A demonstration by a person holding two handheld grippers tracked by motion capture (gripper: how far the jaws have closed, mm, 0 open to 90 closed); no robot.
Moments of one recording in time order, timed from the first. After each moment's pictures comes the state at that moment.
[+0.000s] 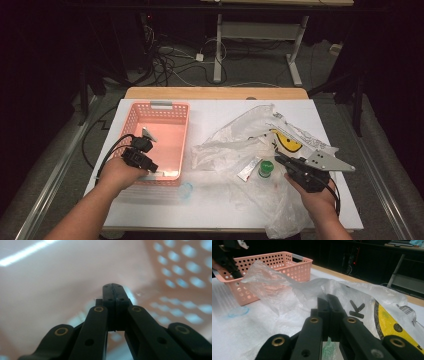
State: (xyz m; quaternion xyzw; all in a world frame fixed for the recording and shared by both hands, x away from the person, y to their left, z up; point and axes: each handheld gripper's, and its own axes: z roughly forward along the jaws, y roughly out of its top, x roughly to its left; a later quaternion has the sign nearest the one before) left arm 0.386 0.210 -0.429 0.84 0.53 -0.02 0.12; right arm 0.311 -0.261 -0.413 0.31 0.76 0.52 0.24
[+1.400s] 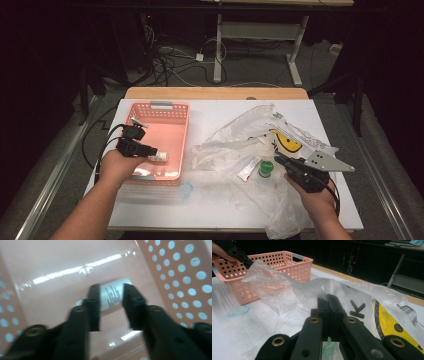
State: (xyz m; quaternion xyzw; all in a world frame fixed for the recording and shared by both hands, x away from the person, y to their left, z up) left arm 0.398 0.230 -0.419 0.81 0.55 0.01 0.22; right arm 0.310 -0.259 -0.413 0.31 0.76 0.52 0.24
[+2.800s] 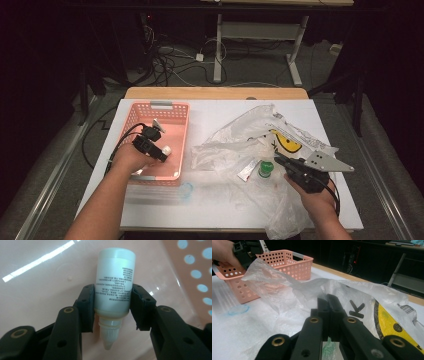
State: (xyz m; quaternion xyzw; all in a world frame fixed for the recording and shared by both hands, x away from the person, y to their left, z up) left arm 0.436 0.206 -0.456 0.87 0.47 -0.04 0.13; right arm 0.310 -0.260 -0.414 0.31 0.76 0.52 0.24
